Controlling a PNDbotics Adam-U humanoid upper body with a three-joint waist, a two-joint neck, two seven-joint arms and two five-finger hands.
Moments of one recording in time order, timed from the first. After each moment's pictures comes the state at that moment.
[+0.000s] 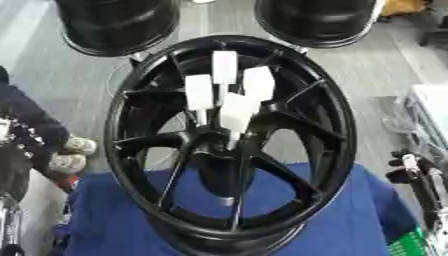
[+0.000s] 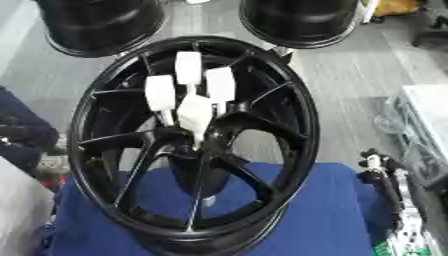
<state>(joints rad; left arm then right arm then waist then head) -0.11 0.12 0.34 -1.73 0.17 0.06 -0.21 -0.09 -0.19 -0.10 -1.47 0.19 -0.07 -0.11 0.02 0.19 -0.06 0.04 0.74</state>
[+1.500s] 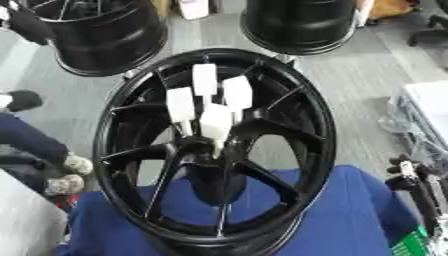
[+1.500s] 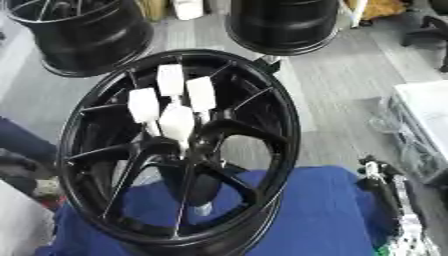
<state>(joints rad) -0.54 1.04 -0.18 -1.72 -0.05 -0.37 -0.54 -0.07 -0.21 -0.09 -1.47 0.20 -0.07 -0.10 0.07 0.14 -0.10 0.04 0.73</state>
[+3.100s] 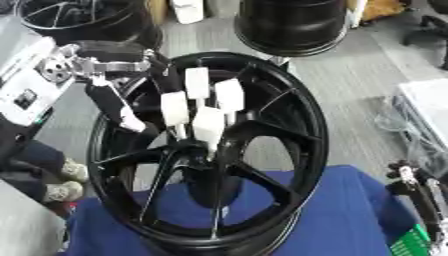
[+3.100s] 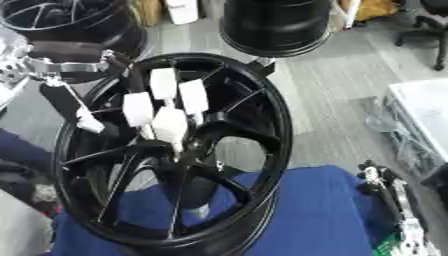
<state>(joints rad) -0.87 0.65 -0.45 -1.37 -0.37 -0.41 -0.71 -0.07 -0.21 -0.07 -1.46 0.21 -0.07 -0.08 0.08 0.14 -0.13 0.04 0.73</state>
